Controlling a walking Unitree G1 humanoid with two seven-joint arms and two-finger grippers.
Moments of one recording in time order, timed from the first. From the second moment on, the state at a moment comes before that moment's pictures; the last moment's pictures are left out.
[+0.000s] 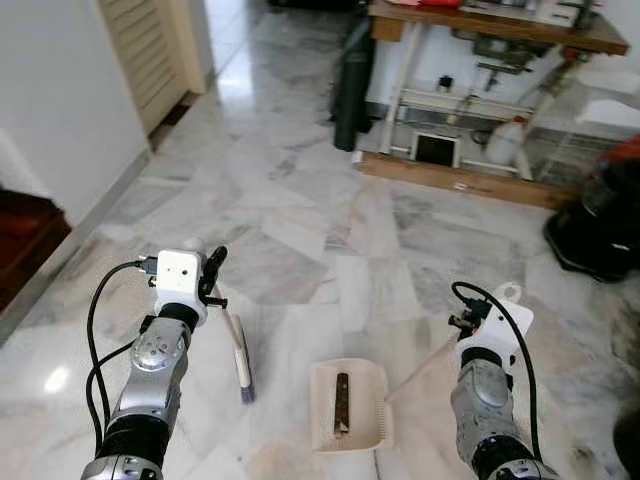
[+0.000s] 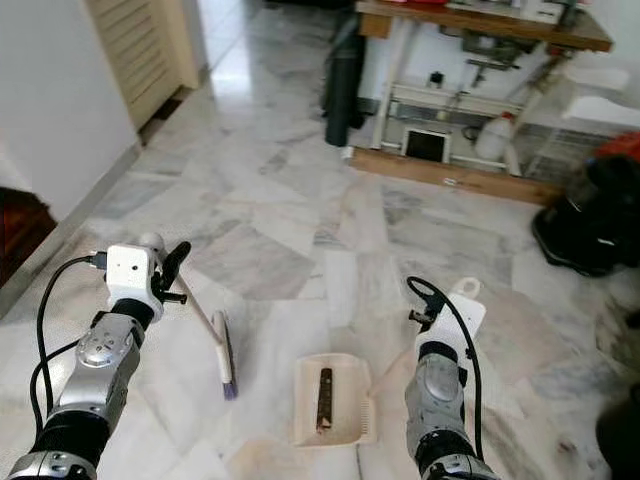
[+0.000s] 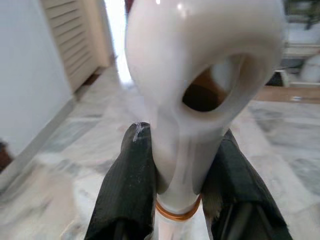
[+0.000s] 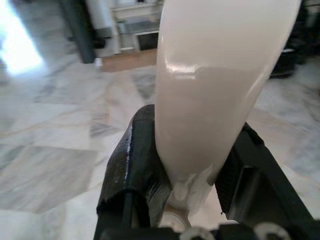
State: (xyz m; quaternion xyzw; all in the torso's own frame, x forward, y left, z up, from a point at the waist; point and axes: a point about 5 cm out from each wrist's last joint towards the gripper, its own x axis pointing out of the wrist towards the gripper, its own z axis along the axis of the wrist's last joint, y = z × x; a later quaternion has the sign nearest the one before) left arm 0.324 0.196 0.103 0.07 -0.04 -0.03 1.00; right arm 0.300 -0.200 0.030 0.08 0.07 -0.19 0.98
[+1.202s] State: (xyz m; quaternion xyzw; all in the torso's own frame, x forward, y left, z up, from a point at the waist) left arm 0.324 0.196 0.096 0.09 -0.03 -0.02 1.00; right arm 0.305 -0.186 0.032 0.09 0.07 -0.14 0.98
